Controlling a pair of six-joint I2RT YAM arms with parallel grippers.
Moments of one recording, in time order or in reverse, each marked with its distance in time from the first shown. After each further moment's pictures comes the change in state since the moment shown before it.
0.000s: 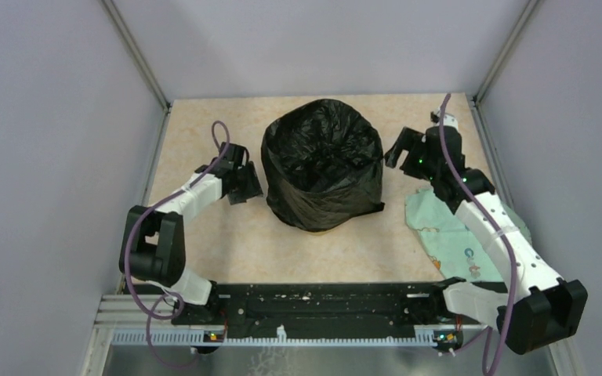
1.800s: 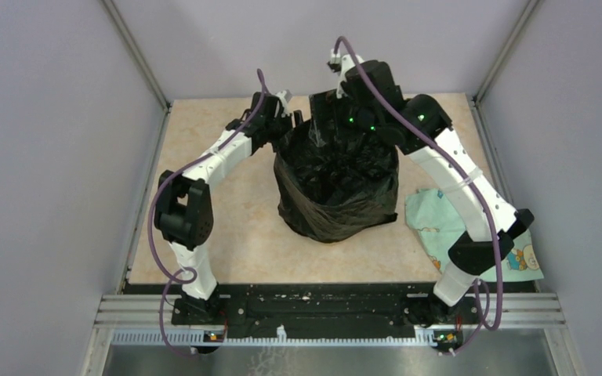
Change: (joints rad) left arm -0.149 0.328 0.625 0.027 0.312 0.074; right arm 0.480 0.580 1.215 -0.640 0.021 -0.266
